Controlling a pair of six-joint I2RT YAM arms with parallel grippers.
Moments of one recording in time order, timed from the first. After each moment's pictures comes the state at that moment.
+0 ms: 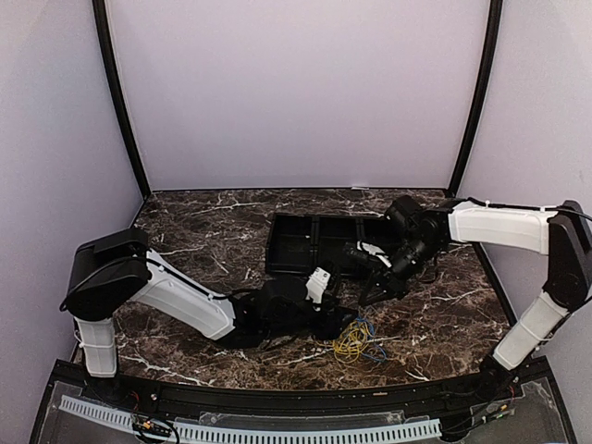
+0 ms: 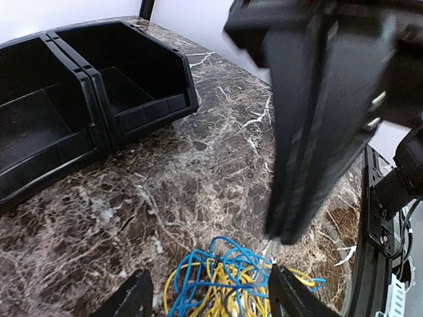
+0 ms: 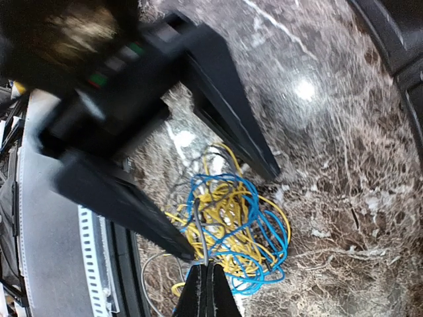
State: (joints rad) left arm -1.22 1.96 0.96 0.64 -0.13 -0.40; right arm 0.59 1.59 1.07 -0.84 -0.77 -0.56
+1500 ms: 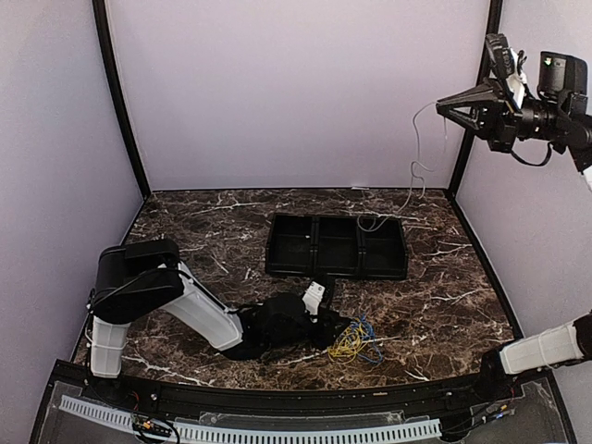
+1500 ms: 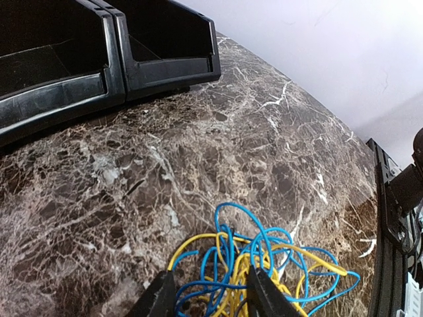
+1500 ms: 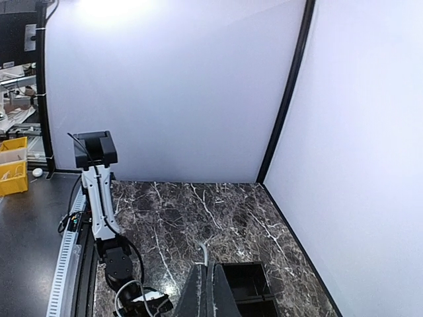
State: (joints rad) left arm -1.22 2.12 0.93 0.83 -0.14 -0.47; right arm 0.23 1.22 1.83 -0.81 -1.16 -0.39
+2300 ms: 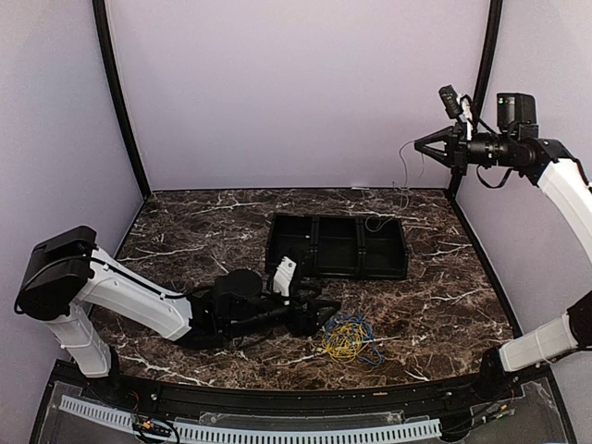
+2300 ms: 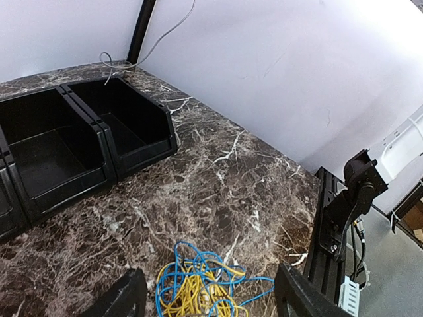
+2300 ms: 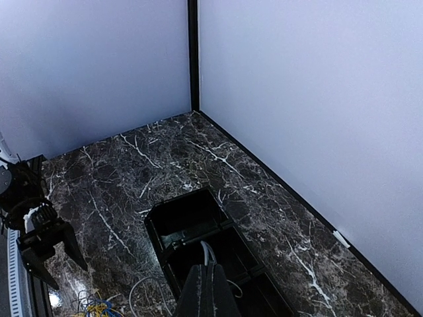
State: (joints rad) left arm -1.22 1.70 0.74 0.76 -0.10 -0.41; right arm 0.15 1.29 1.49 -0.59 -0.88 -0.34
